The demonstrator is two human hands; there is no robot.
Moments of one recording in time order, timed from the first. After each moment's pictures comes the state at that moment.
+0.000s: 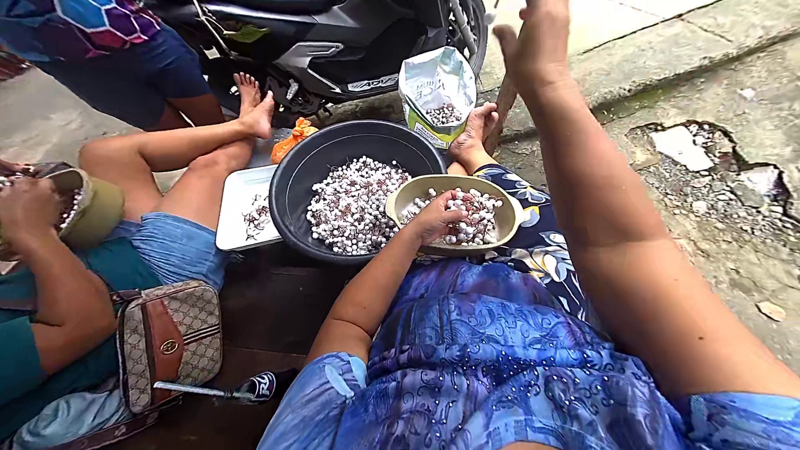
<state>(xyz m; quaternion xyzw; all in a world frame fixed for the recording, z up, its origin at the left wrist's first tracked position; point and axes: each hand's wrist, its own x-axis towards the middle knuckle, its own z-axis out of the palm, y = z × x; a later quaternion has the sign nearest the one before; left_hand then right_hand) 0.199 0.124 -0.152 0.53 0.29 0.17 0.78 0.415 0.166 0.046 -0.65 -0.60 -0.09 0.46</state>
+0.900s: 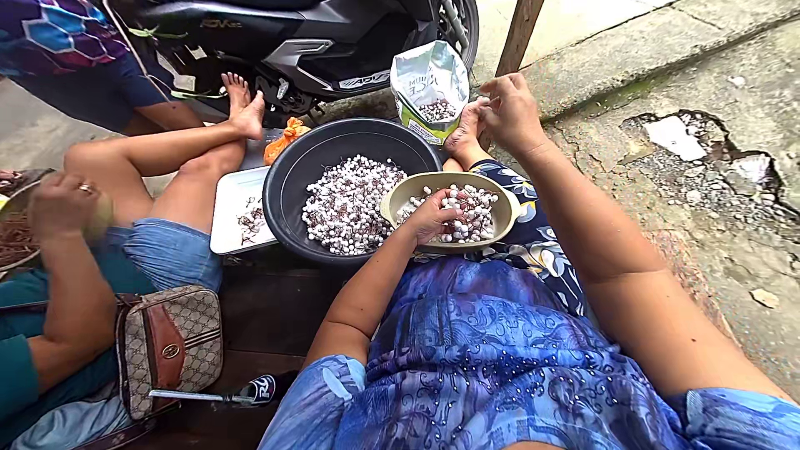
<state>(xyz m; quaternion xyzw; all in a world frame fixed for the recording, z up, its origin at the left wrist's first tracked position) 0.196 0.127 -0.156 0.52 0.29 0.17 0.79 0.417 0.139 -0.040 -0.67 -0.62 0.06 0.39</state>
